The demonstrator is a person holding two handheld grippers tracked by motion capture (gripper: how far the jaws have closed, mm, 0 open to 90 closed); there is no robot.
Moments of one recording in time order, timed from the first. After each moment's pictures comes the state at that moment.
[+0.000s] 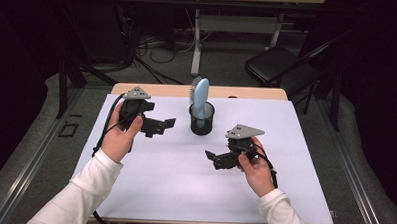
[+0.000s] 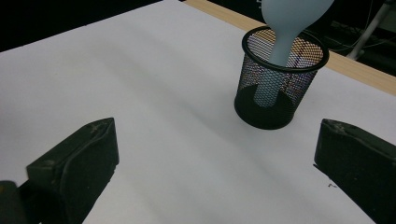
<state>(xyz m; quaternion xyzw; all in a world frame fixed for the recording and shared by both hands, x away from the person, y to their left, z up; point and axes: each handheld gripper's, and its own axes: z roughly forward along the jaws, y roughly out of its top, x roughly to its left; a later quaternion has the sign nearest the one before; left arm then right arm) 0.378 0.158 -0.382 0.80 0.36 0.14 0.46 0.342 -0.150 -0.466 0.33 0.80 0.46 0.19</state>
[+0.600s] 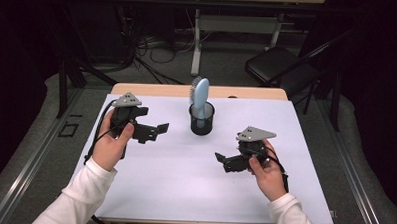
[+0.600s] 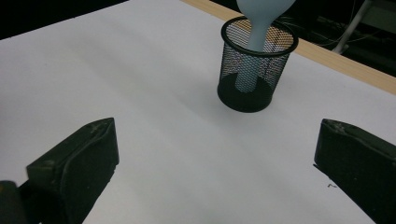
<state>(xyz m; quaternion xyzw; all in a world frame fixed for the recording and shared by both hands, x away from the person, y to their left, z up) 0.362 0.174 -0.388 0.80 0.37 0.14 0.46 0.330 -0.175 -0.460 0.35 0.80 0.45 0.20</state>
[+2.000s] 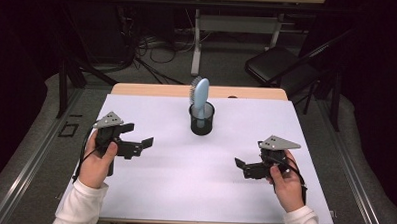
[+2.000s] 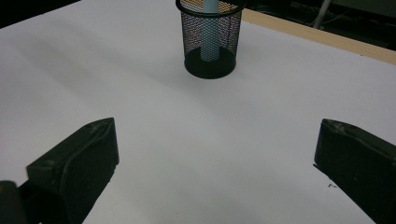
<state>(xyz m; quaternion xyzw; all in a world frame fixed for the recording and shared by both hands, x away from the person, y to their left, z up) 0.340 0.217 -0.437 0.77 0.40 0.14 0.48 0.313 -0.226 -0.477 0.40 0.77 0.45 0.21</state>
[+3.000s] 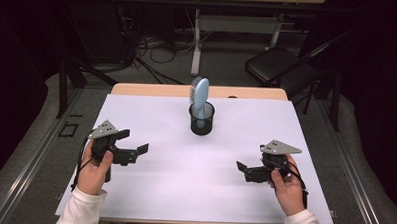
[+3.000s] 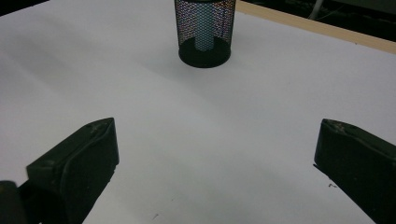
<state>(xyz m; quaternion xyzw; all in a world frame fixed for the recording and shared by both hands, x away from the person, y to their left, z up) 0.332 0.232 -0.462 0.76 0.40 0.15 0.49 0.307 -0.232 -0.488 0.40 0.77 0.44 0.22</state>
